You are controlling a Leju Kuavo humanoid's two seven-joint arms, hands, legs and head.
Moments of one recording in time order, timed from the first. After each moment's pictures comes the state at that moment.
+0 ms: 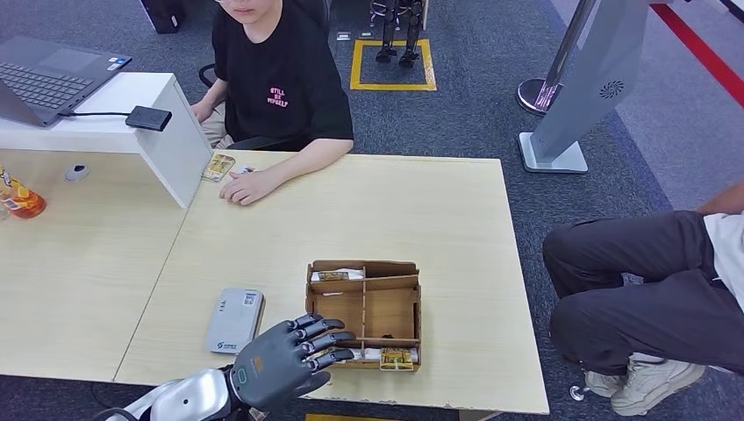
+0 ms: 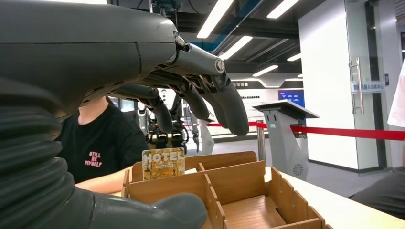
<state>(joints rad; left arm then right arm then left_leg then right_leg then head) -0.33 0.43 -1.09 -1.63 -1.02 0.22 -0.26 -0.06 0.17 -1.05 -0.20 1.37 -0.05 0.03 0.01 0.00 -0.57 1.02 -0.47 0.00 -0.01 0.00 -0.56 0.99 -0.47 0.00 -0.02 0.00</state>
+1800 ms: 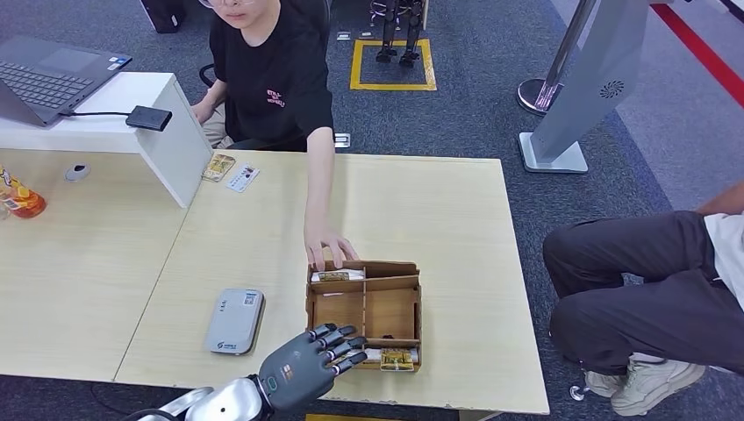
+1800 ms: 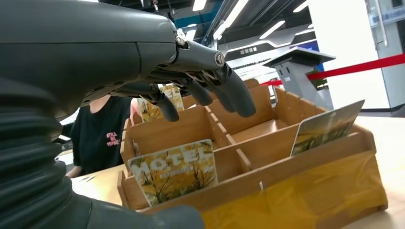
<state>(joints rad) -0.34 0.35 -1.19 -1.48 -1.19 0.13 -0.04 -0.06 0.17 -1.07 -0.20 1.36 -0.05 0.03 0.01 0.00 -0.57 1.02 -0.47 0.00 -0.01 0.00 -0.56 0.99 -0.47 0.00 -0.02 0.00</state>
